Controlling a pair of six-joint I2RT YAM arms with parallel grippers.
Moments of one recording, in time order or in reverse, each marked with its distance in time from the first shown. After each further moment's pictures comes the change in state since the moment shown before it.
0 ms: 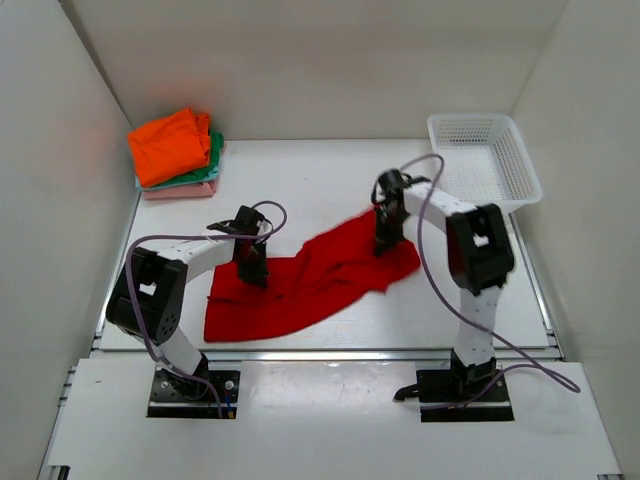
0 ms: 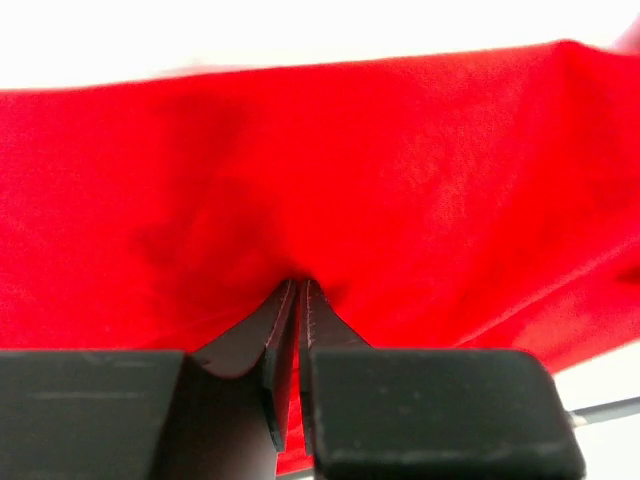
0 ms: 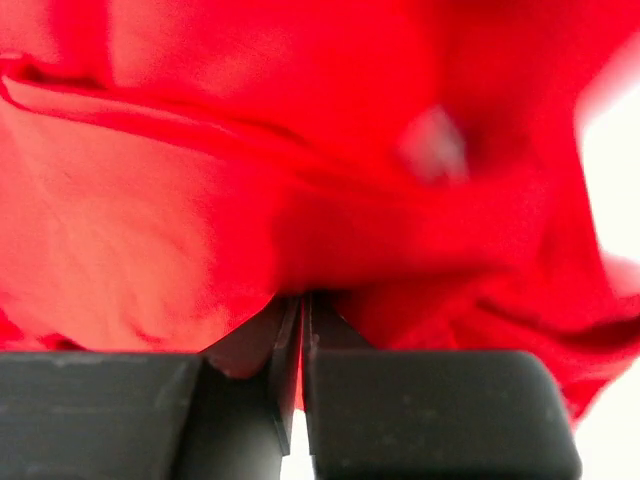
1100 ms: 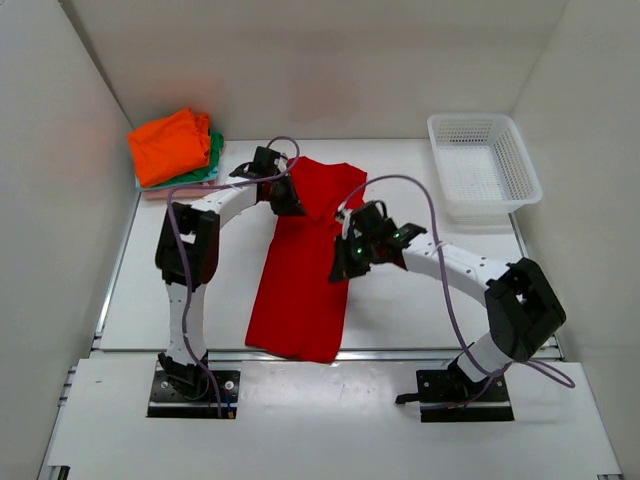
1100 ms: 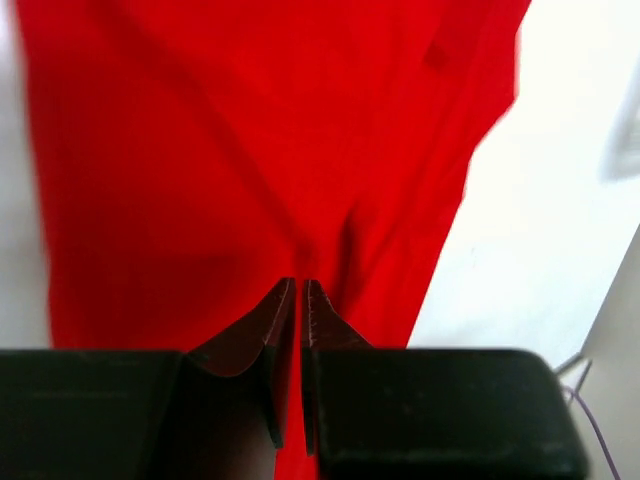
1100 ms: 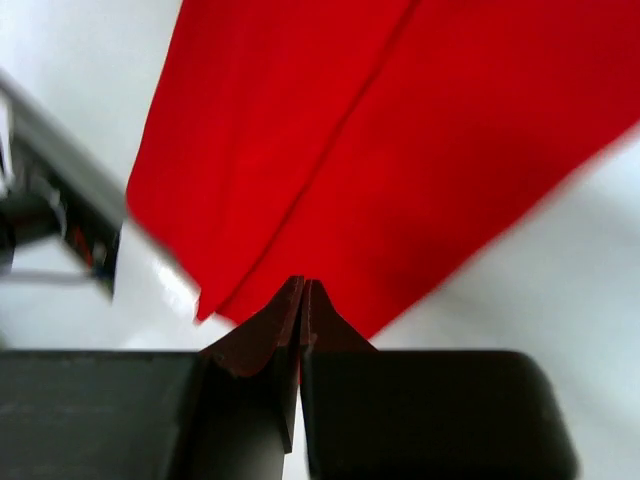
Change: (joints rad) left arm 0.039 0.420 0.637 0.113 0.248 -0.198; right arm 0.299 -0.408 -0.252 0.371 -0.216 0.010
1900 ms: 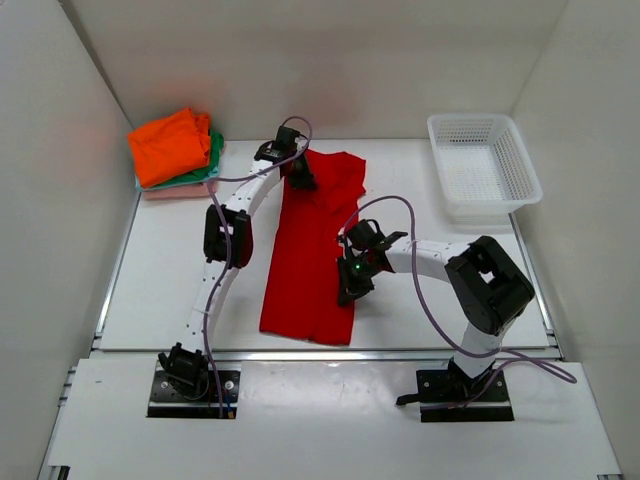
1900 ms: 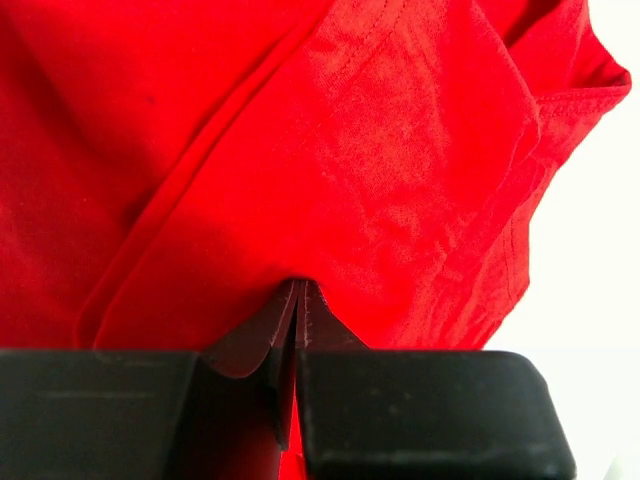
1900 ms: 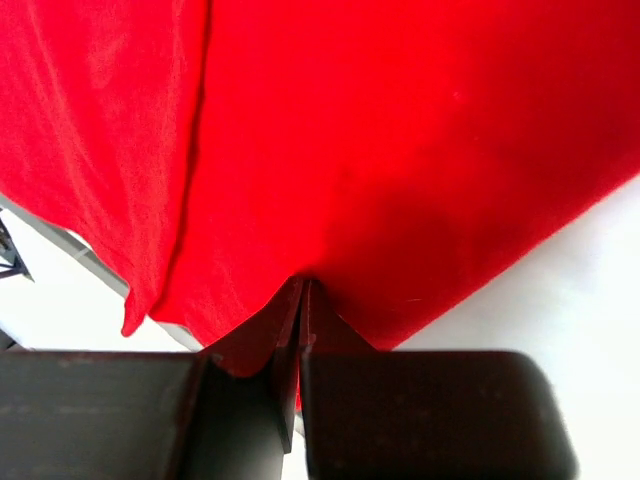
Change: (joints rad) left arm -0.012 0.726 1.093 -0.305 -0.137 -0.019; right arm 0.050 0.200 -0.131 0.037 -0.033 0.024
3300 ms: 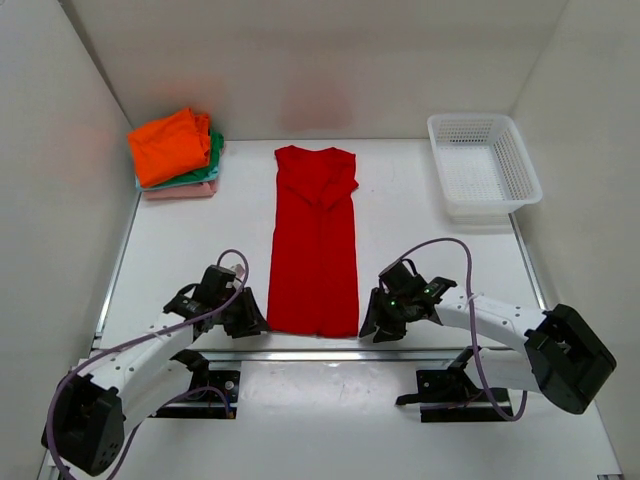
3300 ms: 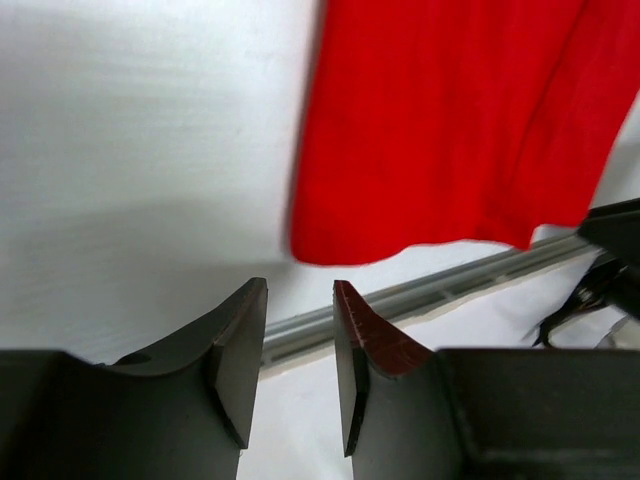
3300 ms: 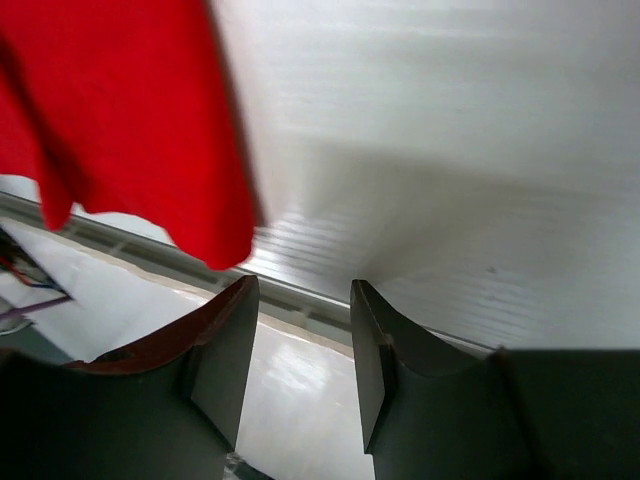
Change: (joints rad) left arm -0.087 -1.894 -2.270 0.188 0.095 -0.108; right arm 0.063 -0.545 -0.441 -0.089 0.156 0.479
